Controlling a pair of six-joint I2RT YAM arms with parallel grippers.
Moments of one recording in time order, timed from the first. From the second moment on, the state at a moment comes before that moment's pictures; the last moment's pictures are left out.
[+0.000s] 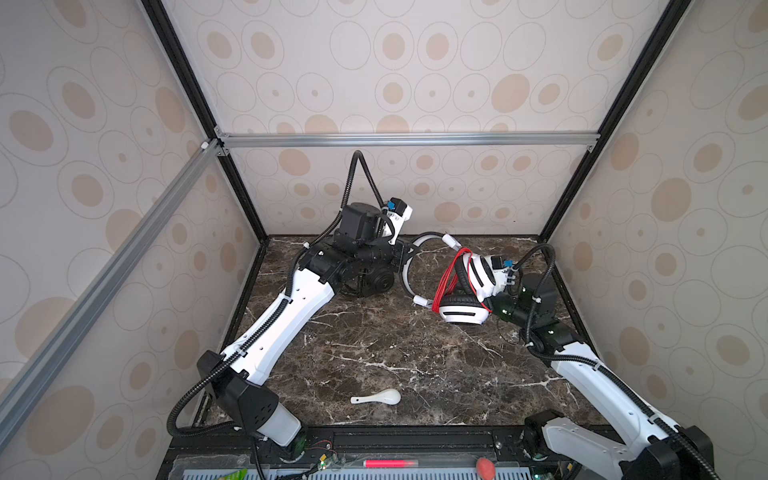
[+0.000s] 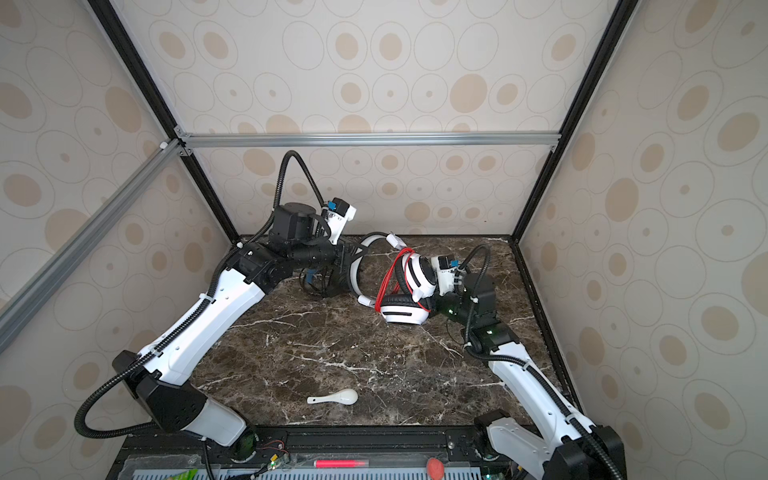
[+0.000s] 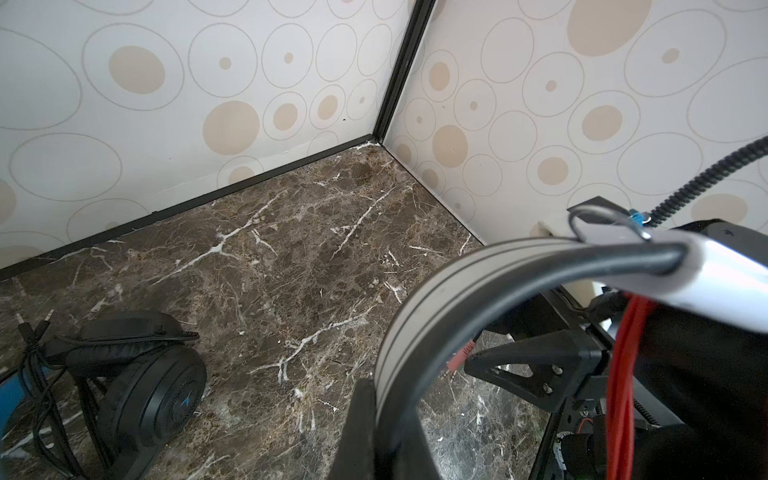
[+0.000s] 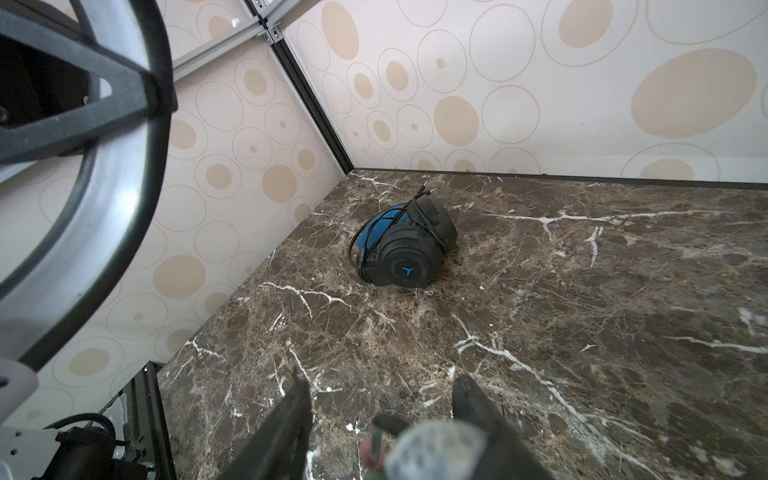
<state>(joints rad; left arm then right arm) -0.59 1.54 1.73 -0.65 0.34 -0.20 0.29 1.03 0.74 0.03 -0.52 0.29</state>
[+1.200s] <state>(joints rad) -0.58 1.54 1.73 -0.64 0.35 -0.21 0.29 1.07 0.73 0.09 -0.54 0.31</state>
